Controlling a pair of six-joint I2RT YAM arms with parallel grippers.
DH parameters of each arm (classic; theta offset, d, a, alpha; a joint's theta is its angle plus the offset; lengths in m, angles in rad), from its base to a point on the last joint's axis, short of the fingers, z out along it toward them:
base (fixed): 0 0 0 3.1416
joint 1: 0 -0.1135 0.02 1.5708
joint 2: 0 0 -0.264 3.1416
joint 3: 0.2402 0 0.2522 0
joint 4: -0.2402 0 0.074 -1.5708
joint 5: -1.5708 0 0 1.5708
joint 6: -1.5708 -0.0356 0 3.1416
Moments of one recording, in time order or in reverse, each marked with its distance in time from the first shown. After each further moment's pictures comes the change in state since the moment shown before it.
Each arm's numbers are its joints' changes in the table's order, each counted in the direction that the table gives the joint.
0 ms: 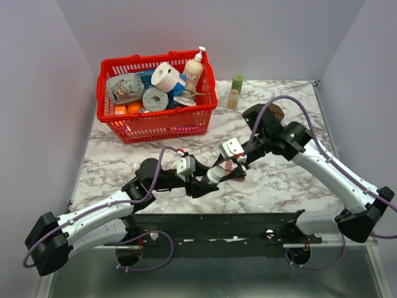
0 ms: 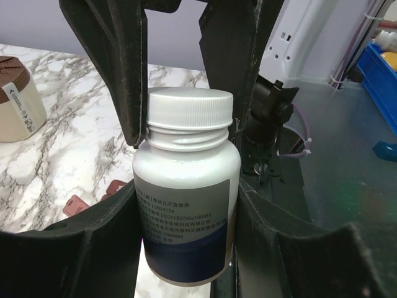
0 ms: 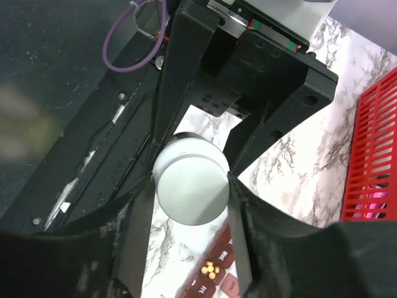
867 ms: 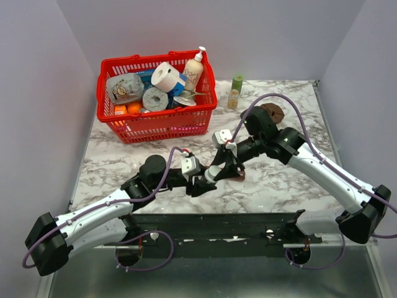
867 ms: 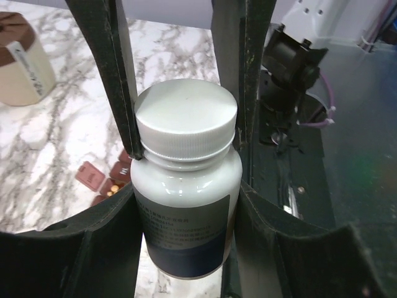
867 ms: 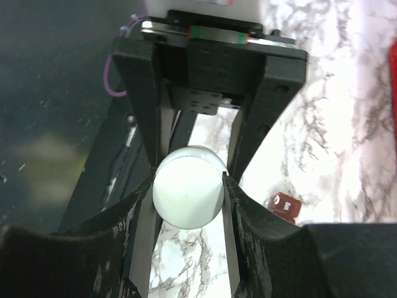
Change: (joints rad) left arm -0.005 0.003 0.048 -0.204 0.028 -0.124; right arm 0.002 -0.005 -0.129 0.233 -0.017 -0.381
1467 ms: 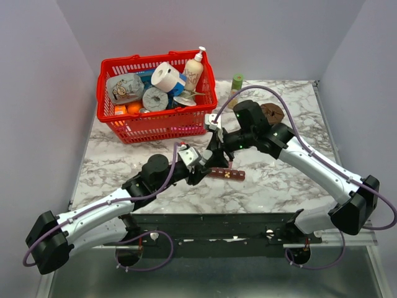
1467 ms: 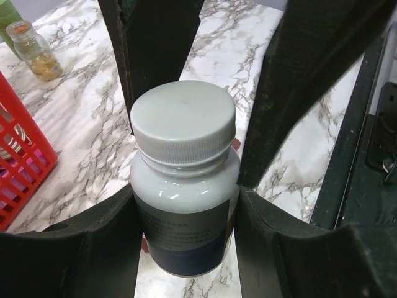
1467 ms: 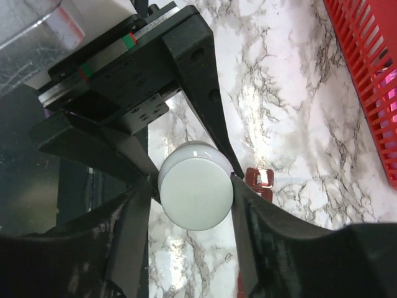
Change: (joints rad) left arm 0.006 0.018 0.010 -0.037 0.398 -0.061; right arm 0.001 0.085 0.035 0.169 -0.258 -0.322
